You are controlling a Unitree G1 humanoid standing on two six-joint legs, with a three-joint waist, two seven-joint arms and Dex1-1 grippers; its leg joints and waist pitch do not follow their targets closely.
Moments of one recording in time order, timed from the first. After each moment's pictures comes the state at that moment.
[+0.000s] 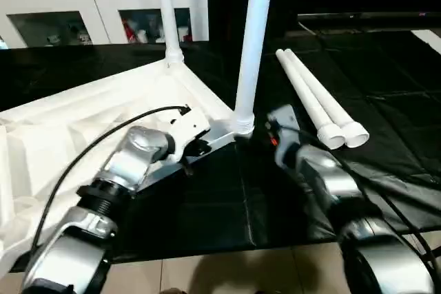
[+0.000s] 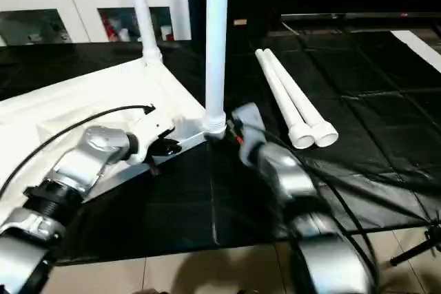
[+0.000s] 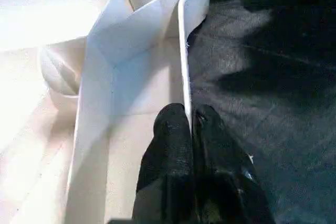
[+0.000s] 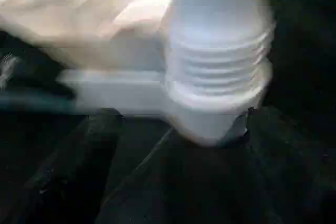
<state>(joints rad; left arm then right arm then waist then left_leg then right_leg) -0.68 0.35 -0.29 0.57 0.12 0.31 -0.88 -0.59 -0.17 0.04 0.85 0.14 0.02 0.76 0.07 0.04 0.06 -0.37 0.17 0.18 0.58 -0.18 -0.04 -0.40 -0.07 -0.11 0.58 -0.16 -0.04</state>
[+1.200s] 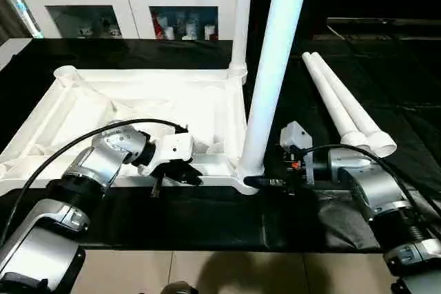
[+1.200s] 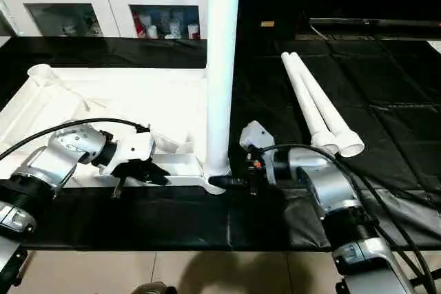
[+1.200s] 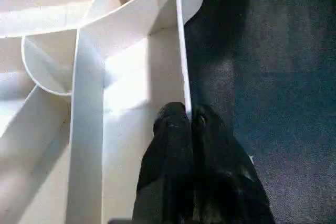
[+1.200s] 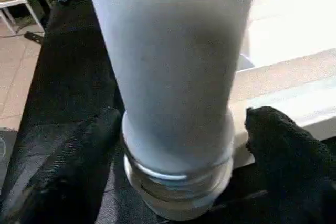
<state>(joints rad) -0.71 0.50 -0.40 0.69 0.10 -0.13 -1.39 -0.51 -0.39 0.21 0.47 0.17 0.16 1.21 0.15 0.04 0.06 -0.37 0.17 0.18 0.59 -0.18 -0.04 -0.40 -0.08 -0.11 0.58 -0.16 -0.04</state>
